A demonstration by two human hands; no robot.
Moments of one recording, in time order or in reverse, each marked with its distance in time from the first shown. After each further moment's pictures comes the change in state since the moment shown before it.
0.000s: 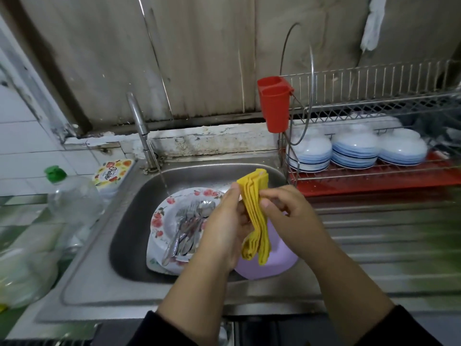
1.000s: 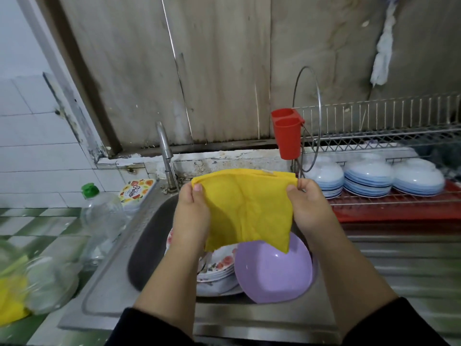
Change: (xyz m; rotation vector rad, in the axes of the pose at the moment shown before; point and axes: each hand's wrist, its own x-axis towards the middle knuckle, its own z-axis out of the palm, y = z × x) left_hand -0.005 0.058 -0.035 0.693 0.615 0.479; right_hand 0.045 -0.020 -0.009 0.400 0.125 0.286
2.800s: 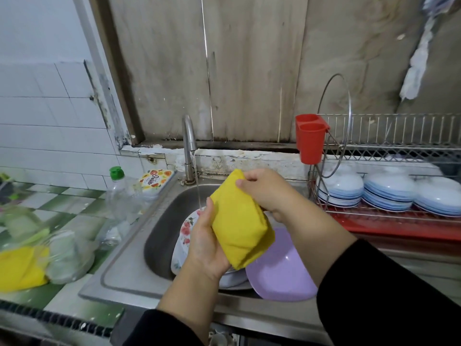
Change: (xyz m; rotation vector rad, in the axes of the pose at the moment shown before) left_hand -0.026 -0.041 -0.003 -1.272 -0.480 -0.583; right_hand 0.012 -0.031 0.088 -0.495 -0.429 0.033
